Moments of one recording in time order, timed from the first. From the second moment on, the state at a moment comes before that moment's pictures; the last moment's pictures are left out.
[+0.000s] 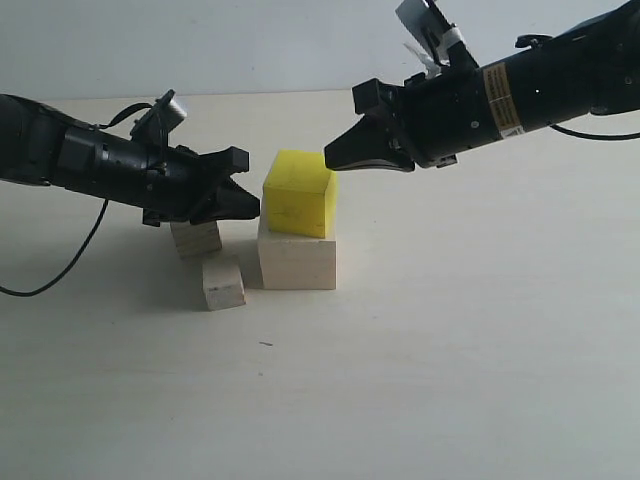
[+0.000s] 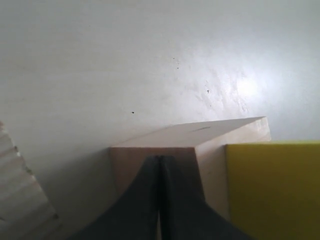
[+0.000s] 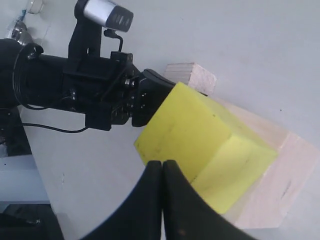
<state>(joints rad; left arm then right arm) -0.28 2.04 -1.08 -1.50 0.67 1.09 0.27 1.82 -1.07 -1.75 -0.87 2.08</state>
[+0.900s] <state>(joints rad) -0.28 2.04 -1.08 -1.50 0.67 1.09 0.27 1.90 -1.08 -1.75 -0.76 2.12</state>
